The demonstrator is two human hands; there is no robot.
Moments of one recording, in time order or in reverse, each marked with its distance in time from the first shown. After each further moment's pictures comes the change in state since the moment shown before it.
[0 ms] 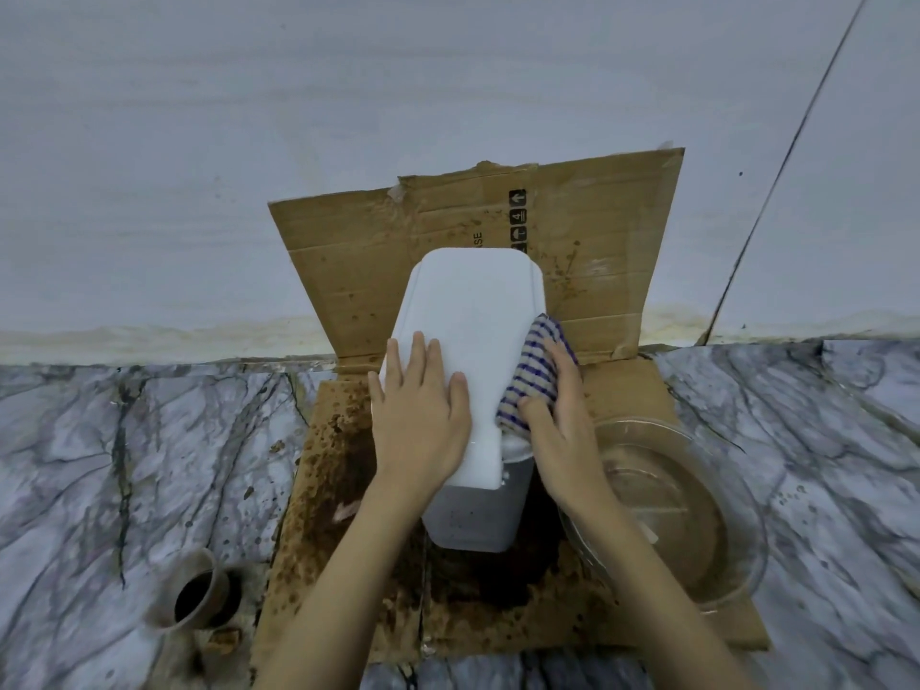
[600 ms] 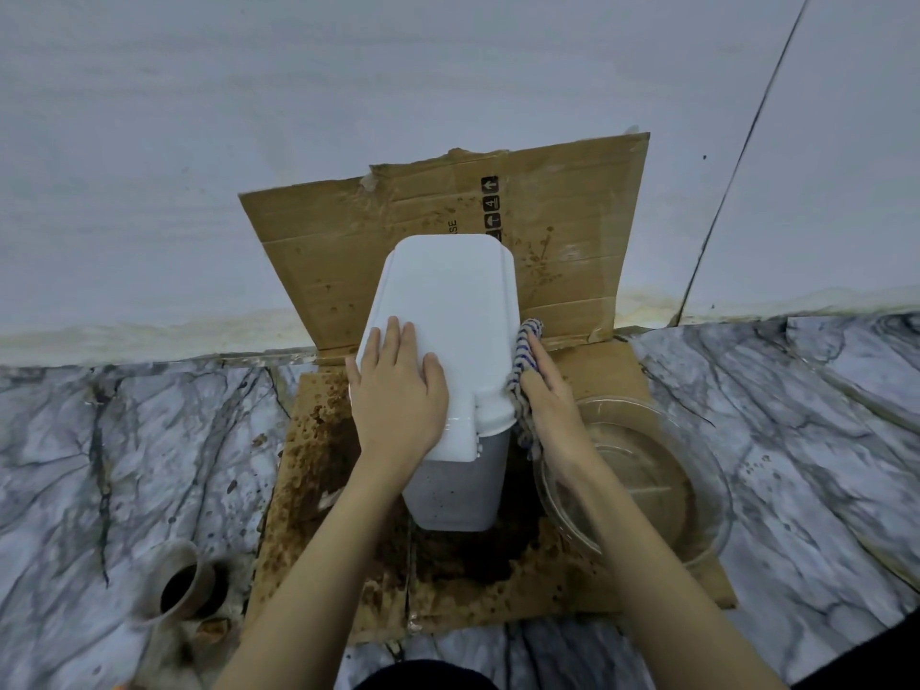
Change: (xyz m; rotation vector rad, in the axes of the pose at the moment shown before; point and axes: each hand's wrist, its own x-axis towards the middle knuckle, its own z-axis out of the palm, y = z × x) left_hand 0.001 0.002 0.007 0.070 0.095 0.000; right_hand 0.006 0.004 -0.015 0.441 -0.069 0.238
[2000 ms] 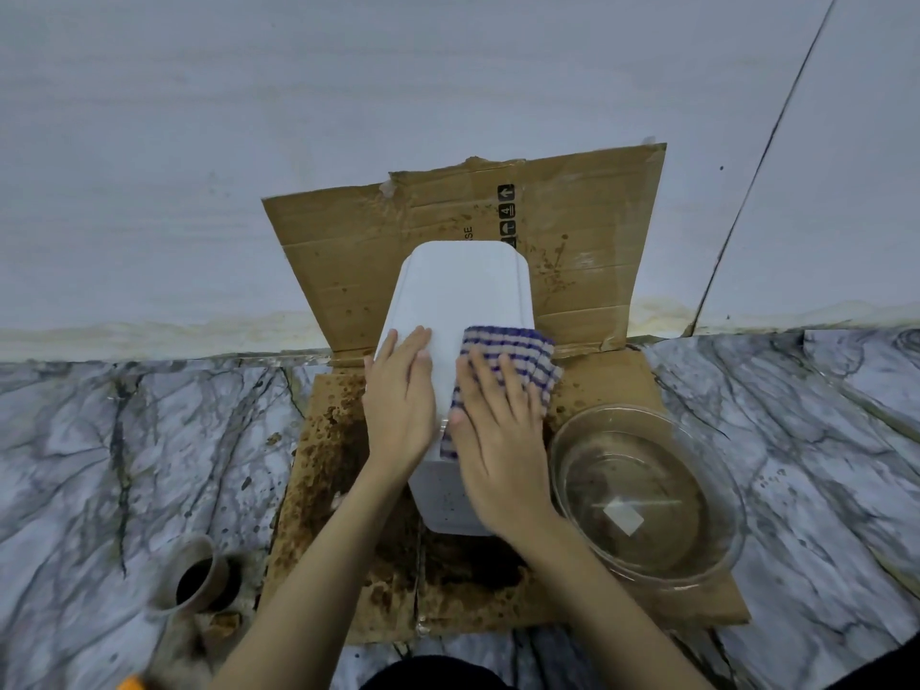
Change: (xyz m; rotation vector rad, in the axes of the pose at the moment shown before) left_hand -0.001 -0.014 0.001 -0.574 0.130 -0.021; right_hand -0.038 0.016 0.054 -1.038 0.077 -0.541
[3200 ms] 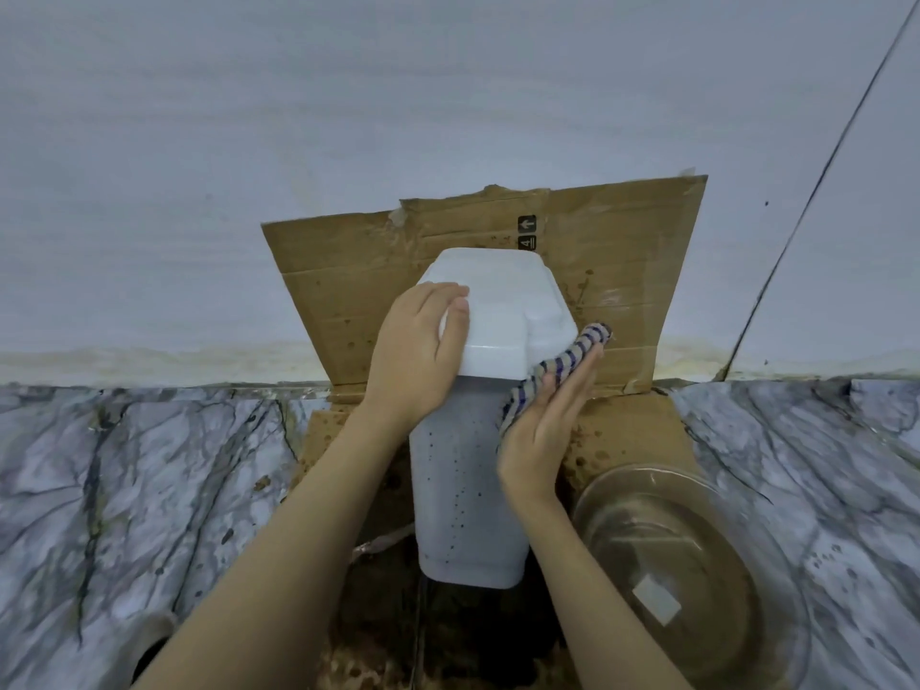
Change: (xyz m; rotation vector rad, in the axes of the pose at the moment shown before) left_hand 0.109 0.013 0.012 0.213 -0.030 0.423; right_hand 0.097 0.051 0.052 0.554 0.529 0.313
